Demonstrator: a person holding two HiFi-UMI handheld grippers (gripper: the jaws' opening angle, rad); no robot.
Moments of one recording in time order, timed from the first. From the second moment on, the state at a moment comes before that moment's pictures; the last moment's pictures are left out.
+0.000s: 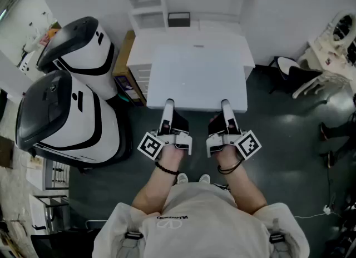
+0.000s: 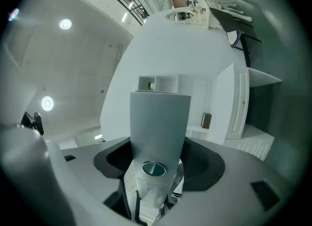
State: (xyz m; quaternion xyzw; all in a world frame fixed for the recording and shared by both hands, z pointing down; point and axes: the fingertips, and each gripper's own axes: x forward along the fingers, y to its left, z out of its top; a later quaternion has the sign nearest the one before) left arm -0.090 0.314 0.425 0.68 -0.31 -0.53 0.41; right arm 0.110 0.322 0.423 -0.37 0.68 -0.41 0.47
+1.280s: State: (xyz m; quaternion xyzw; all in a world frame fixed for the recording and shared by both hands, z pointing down) left arm -0.139 0.293 0.446 0.67 -0.30 -0.52 0.44; right arm 0.060 0.308 0.435 -0.39 0.68 -0.41 0.47
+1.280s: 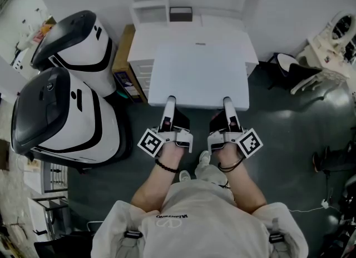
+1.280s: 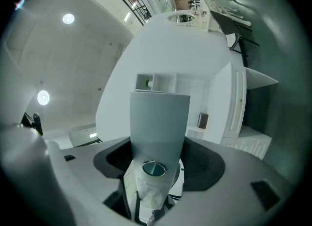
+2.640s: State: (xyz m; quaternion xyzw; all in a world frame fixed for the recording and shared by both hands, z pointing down) left arm -0.062 0.115 0.436 0.66 -0.34 -0.53 0.41; right arm 0.137 0.110 0.430 -0.35 0.69 -0.44 0.45
